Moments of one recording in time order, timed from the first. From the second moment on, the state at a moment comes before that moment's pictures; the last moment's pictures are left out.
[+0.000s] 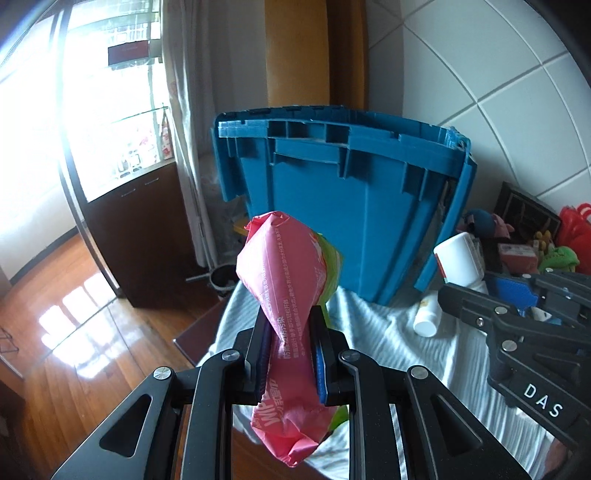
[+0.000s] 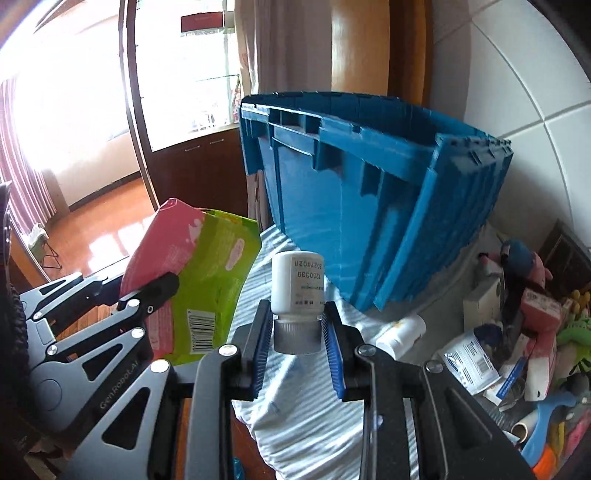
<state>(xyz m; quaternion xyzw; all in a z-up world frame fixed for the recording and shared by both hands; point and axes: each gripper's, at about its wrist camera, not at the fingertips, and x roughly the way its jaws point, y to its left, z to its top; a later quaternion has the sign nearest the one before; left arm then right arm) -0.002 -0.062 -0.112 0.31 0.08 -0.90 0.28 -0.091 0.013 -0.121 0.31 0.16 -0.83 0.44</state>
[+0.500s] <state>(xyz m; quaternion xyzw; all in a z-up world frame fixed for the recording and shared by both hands) -0.011 -0.115 -0.023 0.20 0.05 -0.94 0.28 -0.081 -0.030 -0.031 0.21 0.14 -0.87 0.43</state>
